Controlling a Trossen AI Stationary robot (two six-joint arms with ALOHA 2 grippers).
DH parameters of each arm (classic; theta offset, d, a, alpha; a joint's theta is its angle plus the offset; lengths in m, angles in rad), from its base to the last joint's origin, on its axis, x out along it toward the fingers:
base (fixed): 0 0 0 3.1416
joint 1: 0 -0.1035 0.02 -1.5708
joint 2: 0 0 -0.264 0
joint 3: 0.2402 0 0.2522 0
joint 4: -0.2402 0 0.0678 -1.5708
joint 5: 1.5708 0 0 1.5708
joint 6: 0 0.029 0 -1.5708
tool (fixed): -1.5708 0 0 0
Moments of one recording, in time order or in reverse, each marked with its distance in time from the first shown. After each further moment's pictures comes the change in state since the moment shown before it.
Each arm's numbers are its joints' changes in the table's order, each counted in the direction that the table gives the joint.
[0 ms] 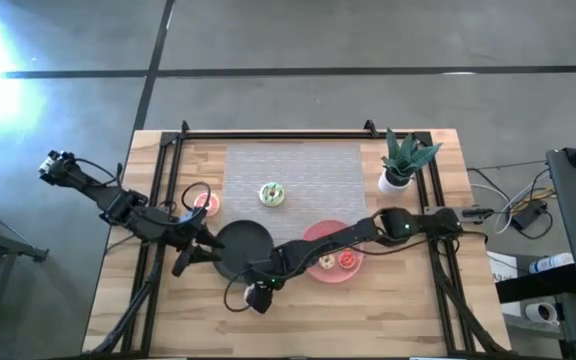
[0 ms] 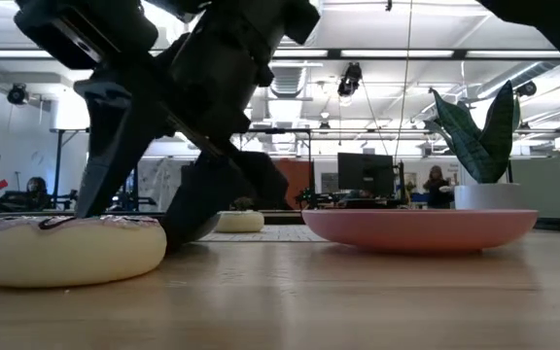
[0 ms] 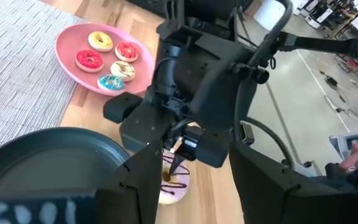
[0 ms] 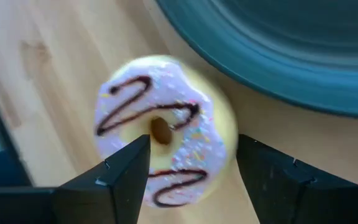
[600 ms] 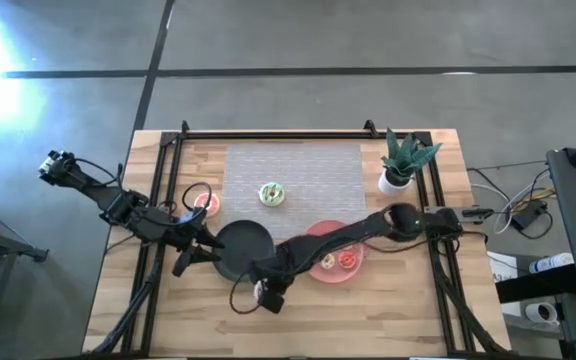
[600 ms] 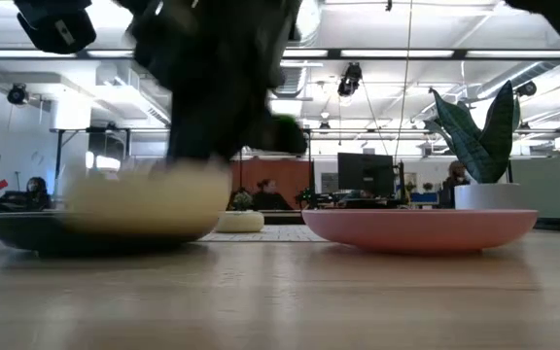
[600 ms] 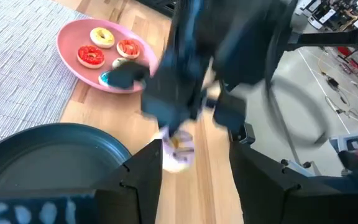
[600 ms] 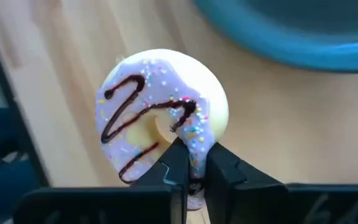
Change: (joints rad) left arm 0.000 -0.004 0.000 -0.007 0.000 -0.017; right arm 0.002 0.100 -0.008 -0.165 -0.012 -0.169
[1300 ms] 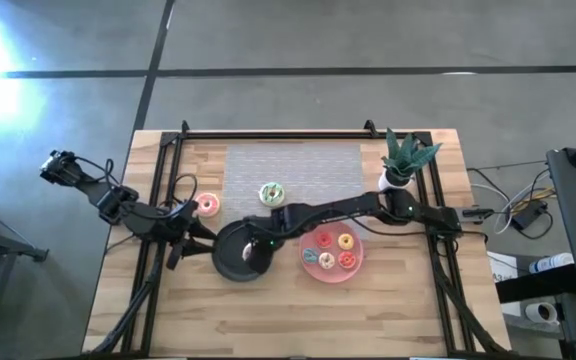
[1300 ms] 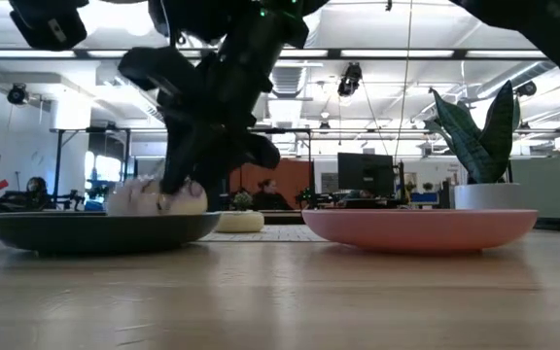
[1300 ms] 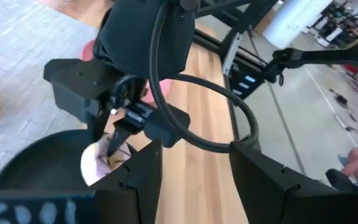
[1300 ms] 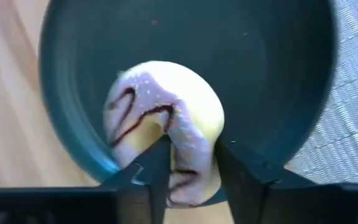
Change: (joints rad) left arm 0.021 0.101 0.000 -0.071 0.094 -0.017; right arm 0.167 -0.004 -0.021 0.095 -0.093 -0.096
